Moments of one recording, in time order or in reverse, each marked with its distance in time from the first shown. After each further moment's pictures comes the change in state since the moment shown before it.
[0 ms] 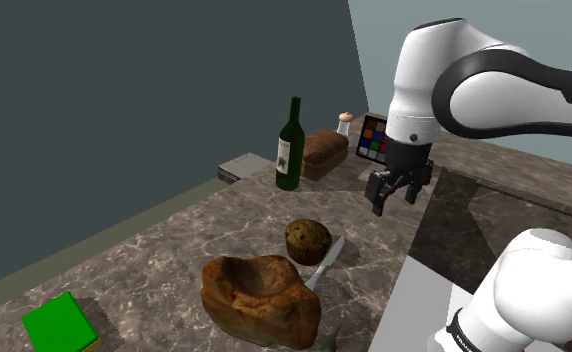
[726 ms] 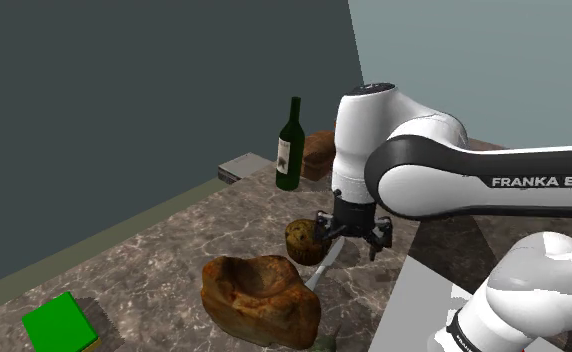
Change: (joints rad) arm -0.137 0.141 0.416 -0.031 0.263 0.230 0.732
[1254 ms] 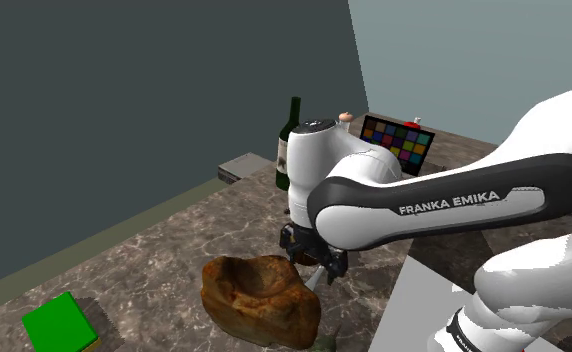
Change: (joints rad) arm -0.230 0.246 0.316 0.095 0.025 0.208 0.471
